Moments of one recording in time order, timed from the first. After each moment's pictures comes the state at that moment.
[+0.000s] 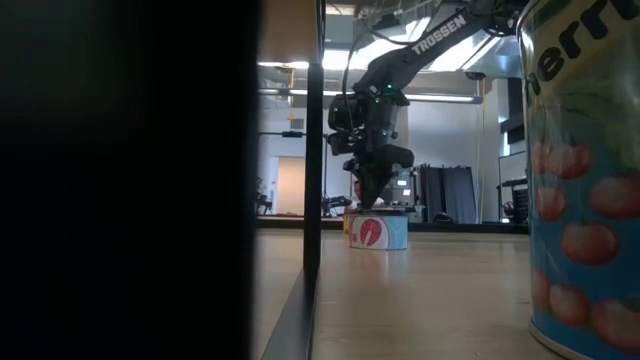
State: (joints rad) left arm 0.04 1.27 1.74 -1.56 -0.79 -0.73; right arm -0.57 2.18 1.78 -1.01 -0.13 -0.85
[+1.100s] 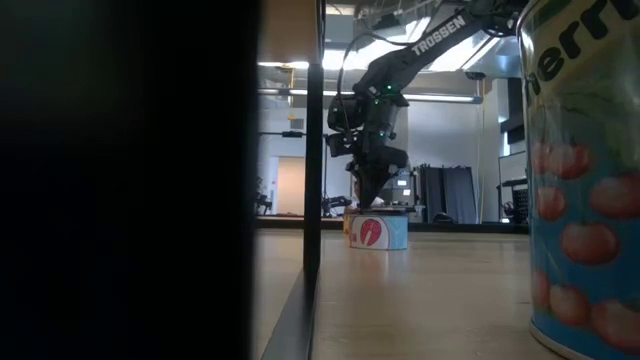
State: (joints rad) left arm 0.04 1.27 1.74 -1.56 -0.79 -0.73; right arm -0.57 2.18 1.78 -0.99 -0.12 -0.74
